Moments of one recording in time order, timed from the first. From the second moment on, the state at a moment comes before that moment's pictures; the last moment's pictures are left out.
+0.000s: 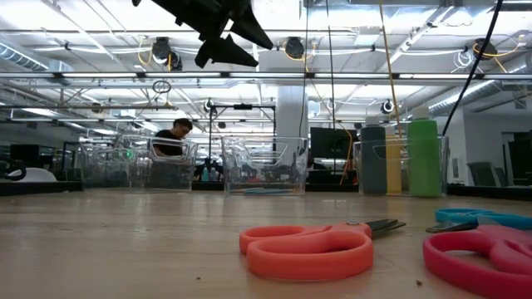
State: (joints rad) left arm 0.05 1.42 1.06 -0.04 -0.29 -0.35; right arm 0.89 1.65 0.92 -0.70 0.15 1.18
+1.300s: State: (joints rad) left arm -0.12 1.13 0.35 1.00 -0.24 -0.31; right arm 0.36 1.19 0.60 0.26 0.19 0.21
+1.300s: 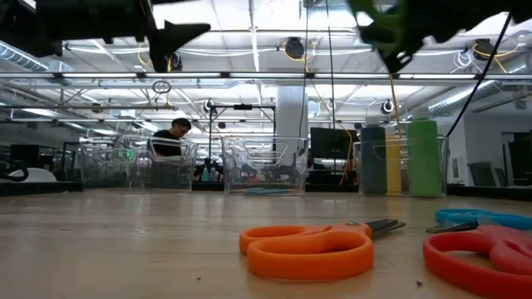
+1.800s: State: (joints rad) left arm -0.07 1.35 0.50 0.99 -0.24 -0.17; right arm 0.16 1.37 0.57 0.65 0.64 -0.27
